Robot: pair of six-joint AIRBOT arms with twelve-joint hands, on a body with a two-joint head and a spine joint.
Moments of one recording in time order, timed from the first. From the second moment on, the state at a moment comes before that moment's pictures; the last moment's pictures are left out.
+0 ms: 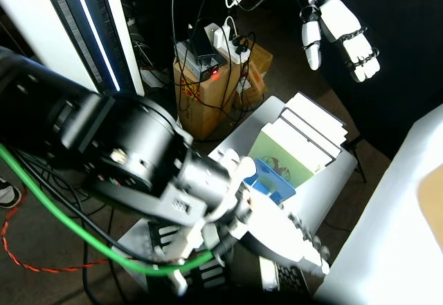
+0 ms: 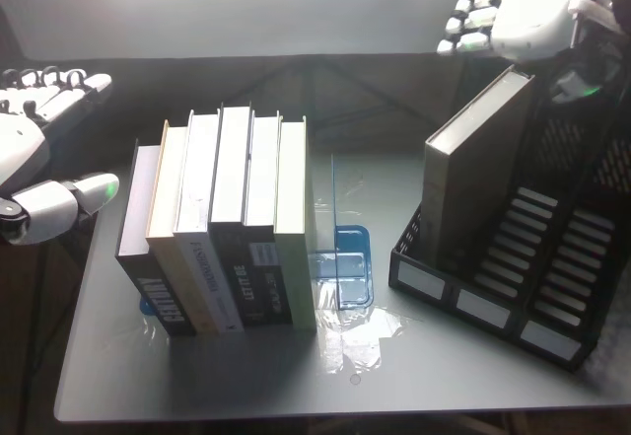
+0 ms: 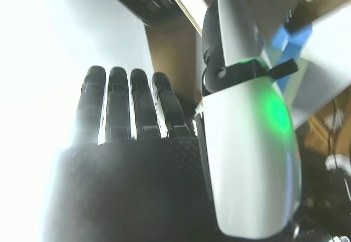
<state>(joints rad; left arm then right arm) 1.00 -1.01 1.27 -0.42 -1.02 0.84 -0.18 -1.32 1.56 -2.98 0.19 1.22</state>
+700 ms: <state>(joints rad) 1.04 -0.99 1.23 -0.48 -1.05 0.84 -0.23 -1.25 1.36 -2.98 -0.02 1.48</state>
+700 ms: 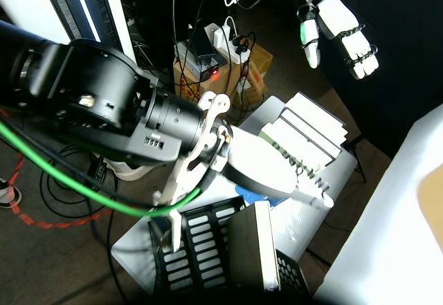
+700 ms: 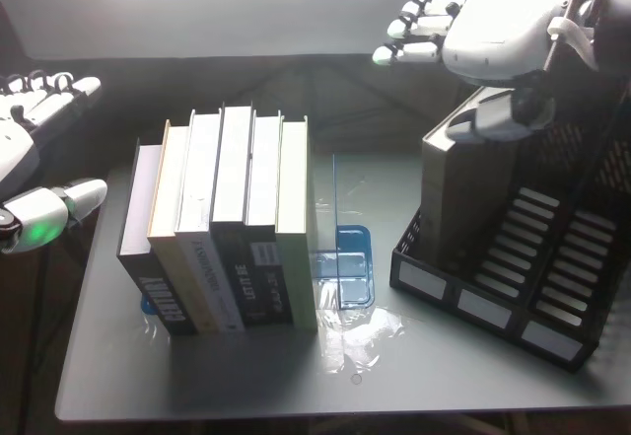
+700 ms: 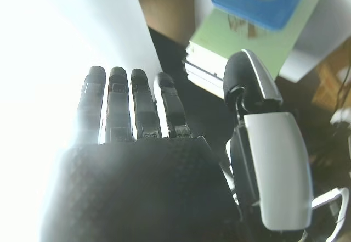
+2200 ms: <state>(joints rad) 1.00 -0.95 1.15 -0.31 -1.26 0.79 -0.75 -0.97 1.17 -2.98 -0.98 2.44</state>
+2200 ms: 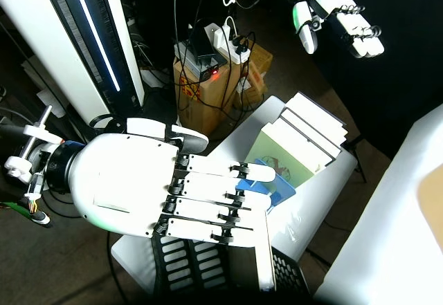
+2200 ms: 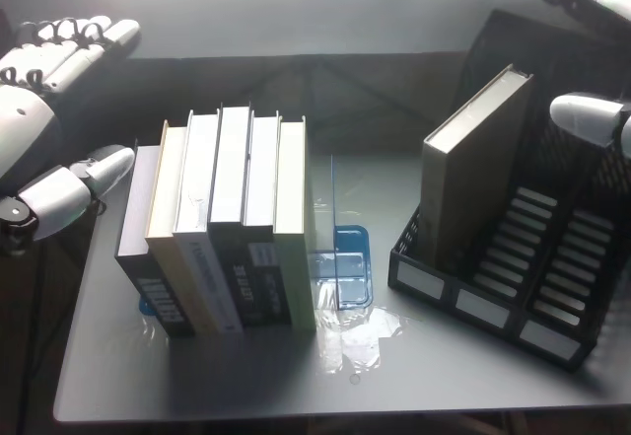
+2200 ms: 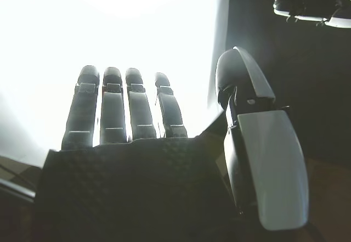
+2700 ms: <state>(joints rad) 0.99 -0.96 1.16 -0.30 -1.18 0.79 -0.60 -0.98 1.27 -2.98 -0.51 2.12</state>
